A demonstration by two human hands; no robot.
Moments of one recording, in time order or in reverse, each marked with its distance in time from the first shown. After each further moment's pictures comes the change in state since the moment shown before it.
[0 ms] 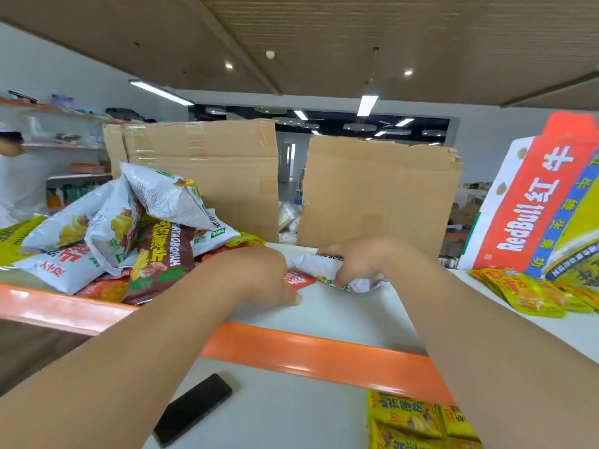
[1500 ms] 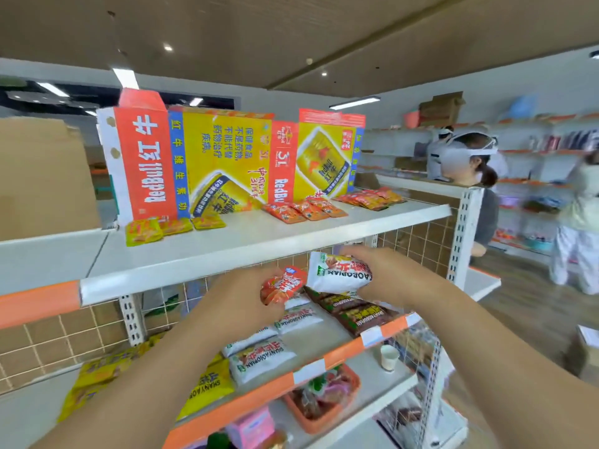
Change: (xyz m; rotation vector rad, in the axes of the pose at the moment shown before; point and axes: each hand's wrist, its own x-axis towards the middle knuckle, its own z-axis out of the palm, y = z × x) left_hand -0.109 0.536 0.044 -0.579 0.260 0.677; right_hand -0.547 0.369 0.212 0.262 0.487 0.588
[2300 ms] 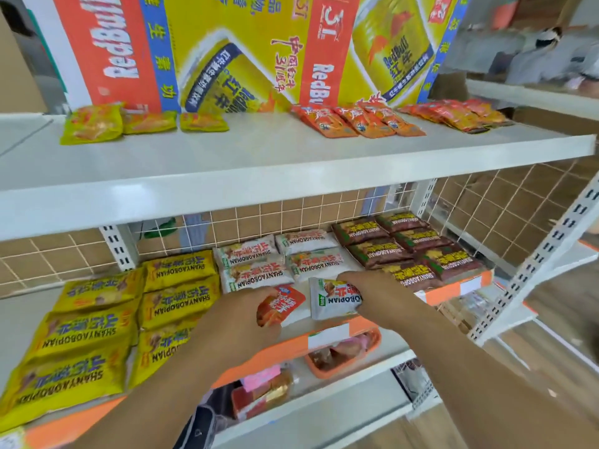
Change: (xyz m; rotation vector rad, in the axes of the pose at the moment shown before) left_hand 0.014 -0.126 0.169 -0.002 -0.225 -0.317; right_hand 0.123 0.079 0.239 -0.123 -0.311 -0.128
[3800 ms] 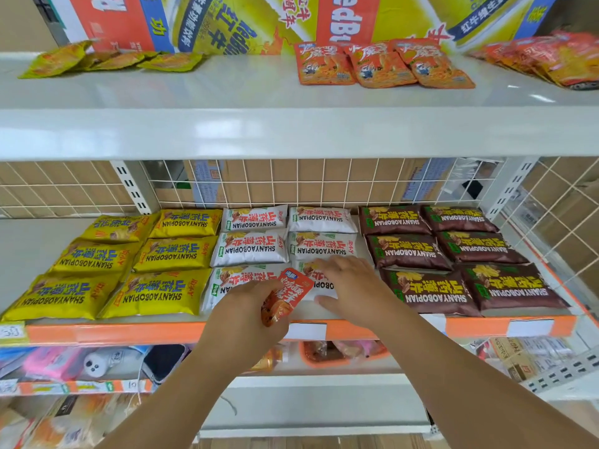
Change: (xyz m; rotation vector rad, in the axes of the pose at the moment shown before) left_hand 0.021 0.088 0.094 -0.030 0.283 -0.300; right_hand 0.079 0.067 0.064 0.018 -0.018 -0.444
